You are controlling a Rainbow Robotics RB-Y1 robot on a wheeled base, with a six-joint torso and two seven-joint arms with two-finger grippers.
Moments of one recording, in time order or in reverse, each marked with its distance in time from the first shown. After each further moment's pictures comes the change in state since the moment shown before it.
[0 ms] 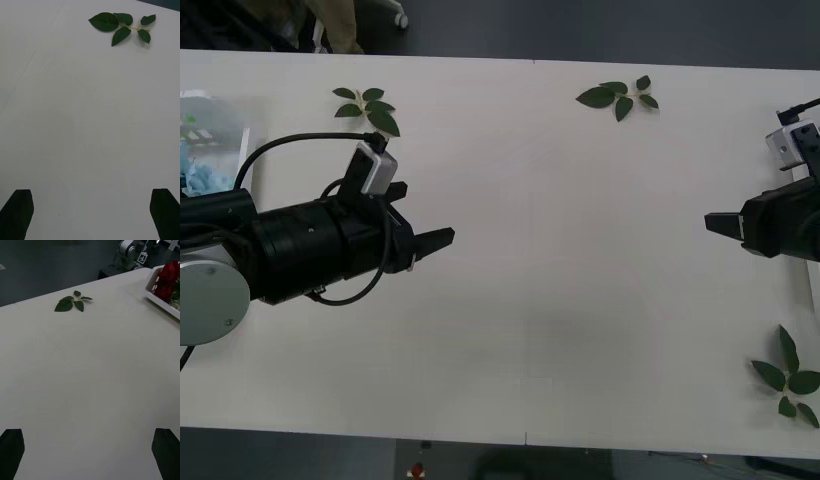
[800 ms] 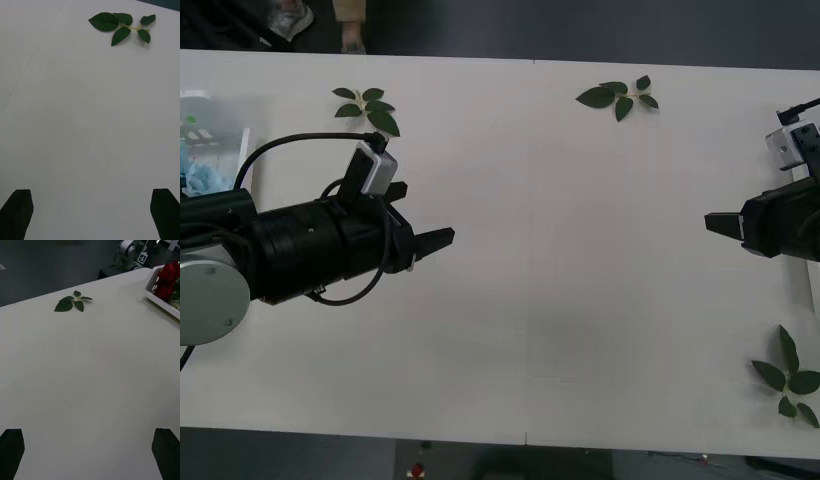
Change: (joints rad) right arm 0.000 0.000 0.000 0.000 0.001 0.000 0.000; left arm 0.000 0.000 0.000 0.000 0.000 0.000 0.000
